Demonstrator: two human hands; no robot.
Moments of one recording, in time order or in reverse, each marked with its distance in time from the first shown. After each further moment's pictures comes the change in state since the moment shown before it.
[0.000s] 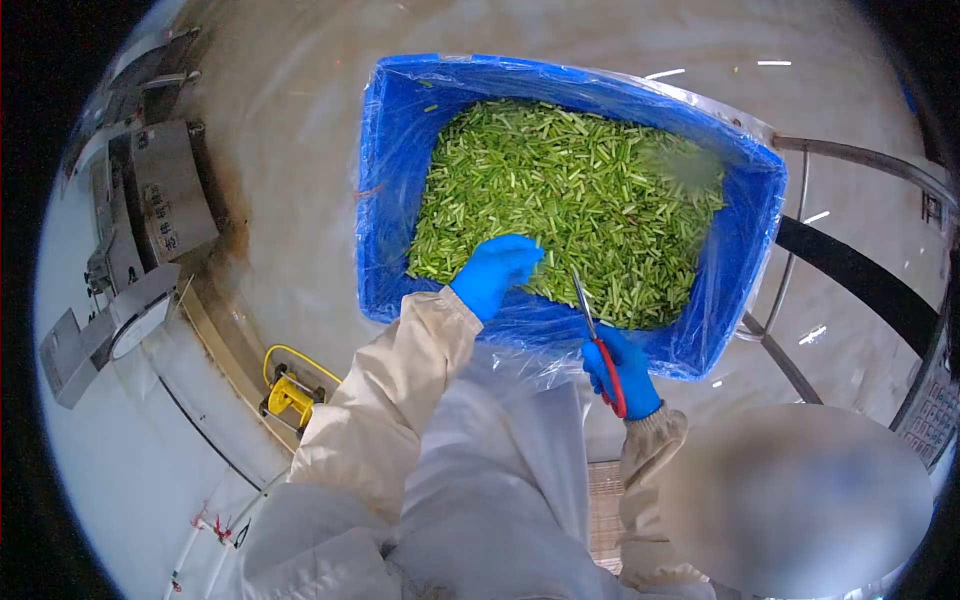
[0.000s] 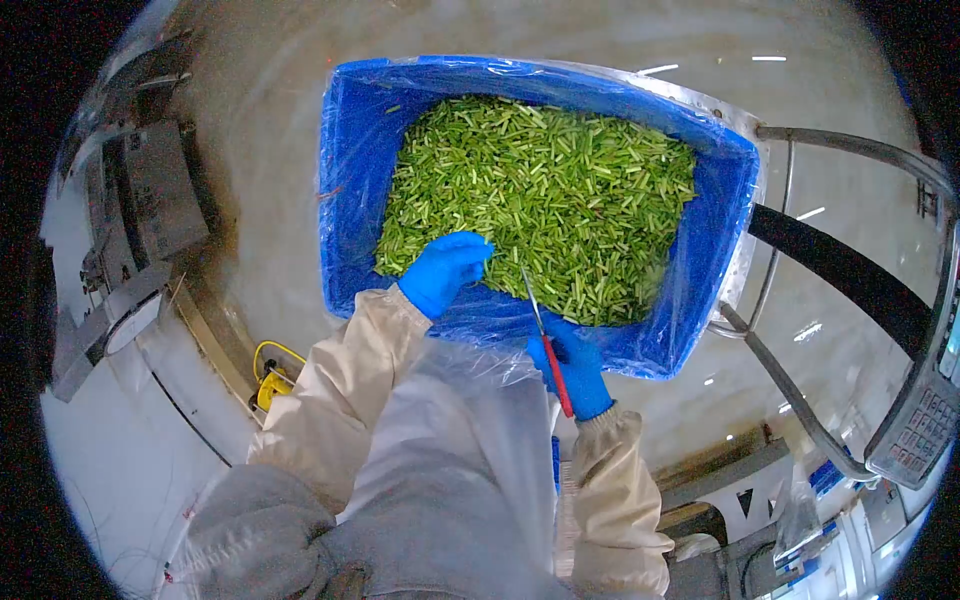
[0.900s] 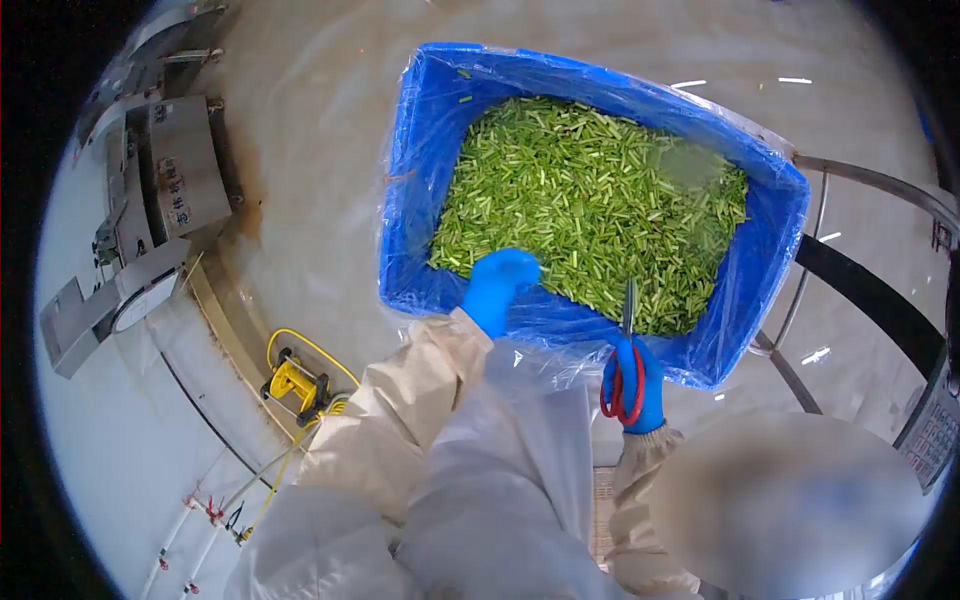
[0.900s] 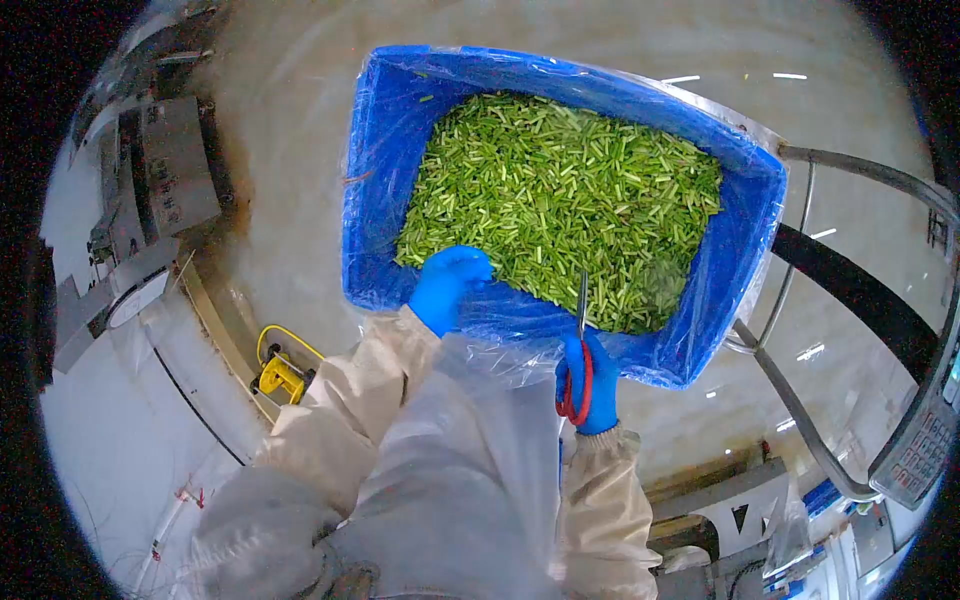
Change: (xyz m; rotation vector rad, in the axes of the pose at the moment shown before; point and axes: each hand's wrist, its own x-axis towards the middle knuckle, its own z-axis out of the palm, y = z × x) left_hand -0.019 -0.031 -0.035 0.090 0.157 0.214; right_hand -0.008 0.011 0.016 0.281 0.130 -0.020
